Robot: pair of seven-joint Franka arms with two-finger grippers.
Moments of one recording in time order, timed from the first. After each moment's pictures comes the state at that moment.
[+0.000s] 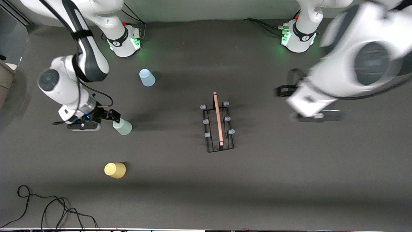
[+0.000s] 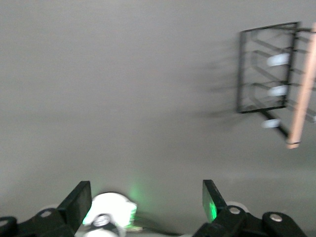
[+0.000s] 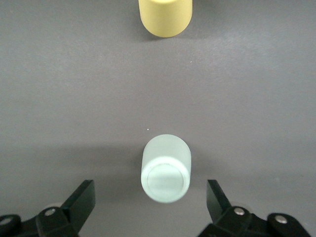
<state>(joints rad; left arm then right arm) -0.17 0.37 -0.14 -1.12 -0.01 1.17 -0.31 0.08 0.13 0.03 -2.27 0.04 2.46 0.11</state>
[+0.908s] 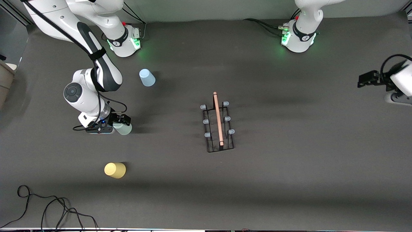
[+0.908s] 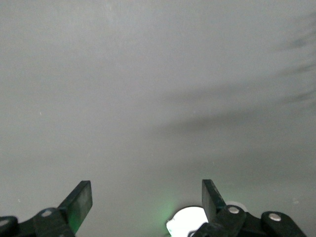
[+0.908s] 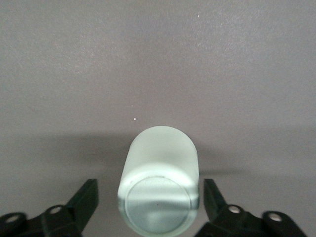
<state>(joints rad) 0.20 -0.02 -0.15 -1.72 0.04 1.49 0.19 0.08 0.27 0.03 -2.34 0.04 2.63 0.11</state>
